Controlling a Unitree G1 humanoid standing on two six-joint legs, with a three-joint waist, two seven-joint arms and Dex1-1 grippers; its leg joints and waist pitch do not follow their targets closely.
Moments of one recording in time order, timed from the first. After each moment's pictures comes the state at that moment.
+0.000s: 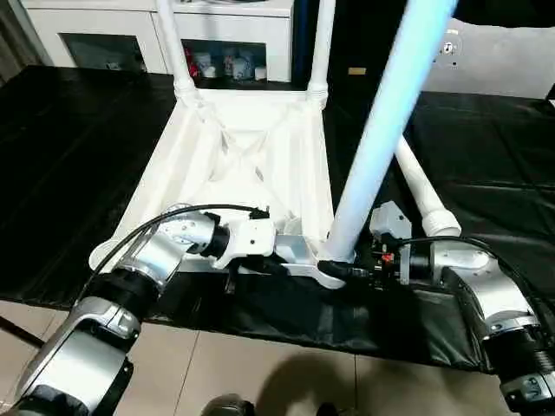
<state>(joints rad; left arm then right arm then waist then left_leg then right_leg) -0.70 0.39 -0.43 0.71 0.09 -0.26 -1.26 -0.39 -0.45 0.16 0.33 0.22 0.15 1.15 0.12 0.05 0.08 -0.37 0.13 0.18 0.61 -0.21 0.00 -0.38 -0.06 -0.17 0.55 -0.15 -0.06</state>
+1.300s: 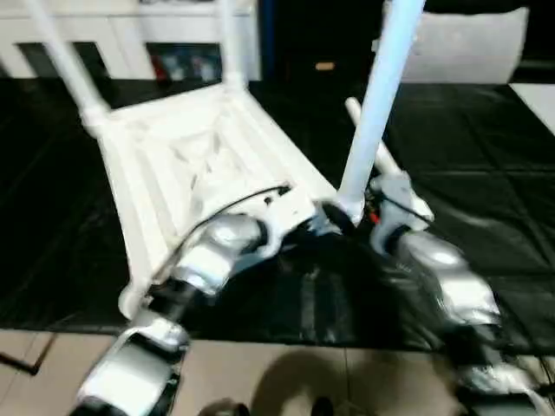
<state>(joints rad) -0.66 0.18 -0.33 0.58 0.14 0.17 -0.83 -0.40 -0.26 -0.01 0.31 0.19 0.31 0.60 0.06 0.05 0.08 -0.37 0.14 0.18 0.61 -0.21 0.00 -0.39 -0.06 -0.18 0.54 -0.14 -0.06</state>
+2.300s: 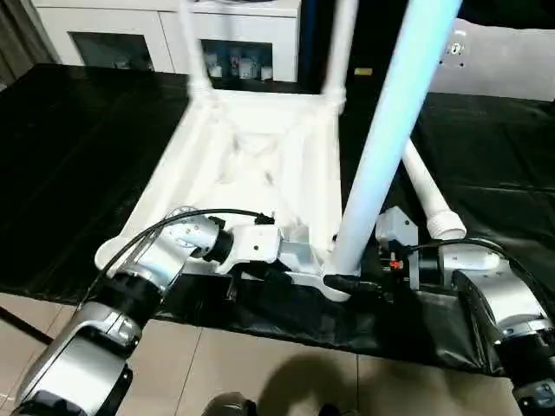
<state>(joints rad) -0.69 0.38 -0.44 0.65 0.09 -0.24 -1.31 -0.38 -0.51 0.18 0.28 0.23 0.17 1.24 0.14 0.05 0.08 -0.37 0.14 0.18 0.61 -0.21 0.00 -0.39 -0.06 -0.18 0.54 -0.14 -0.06</state>
